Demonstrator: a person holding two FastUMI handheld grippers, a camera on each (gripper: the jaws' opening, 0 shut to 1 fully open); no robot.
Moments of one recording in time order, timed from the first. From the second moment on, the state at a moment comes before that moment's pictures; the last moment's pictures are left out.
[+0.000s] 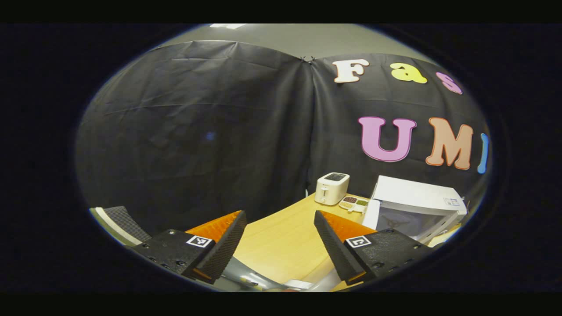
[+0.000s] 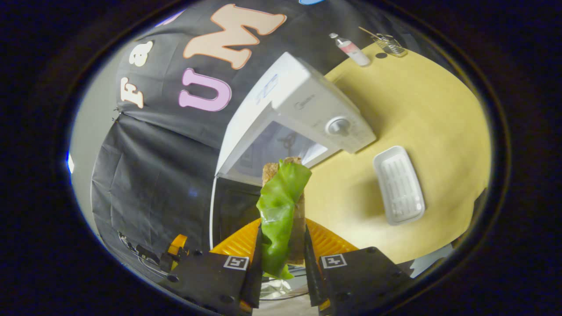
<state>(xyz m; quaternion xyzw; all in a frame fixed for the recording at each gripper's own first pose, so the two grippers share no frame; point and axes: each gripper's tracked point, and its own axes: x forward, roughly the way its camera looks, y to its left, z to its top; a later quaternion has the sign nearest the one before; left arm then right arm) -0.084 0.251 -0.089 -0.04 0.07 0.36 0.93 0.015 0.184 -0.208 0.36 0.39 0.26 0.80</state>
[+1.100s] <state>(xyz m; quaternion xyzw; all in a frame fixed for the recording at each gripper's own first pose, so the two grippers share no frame) -0.071 0.301 -0.113 -0.02 0.10 0.30 0.95 0.184 0.337 -0.257 0.27 0.26 0.16 0.91</state>
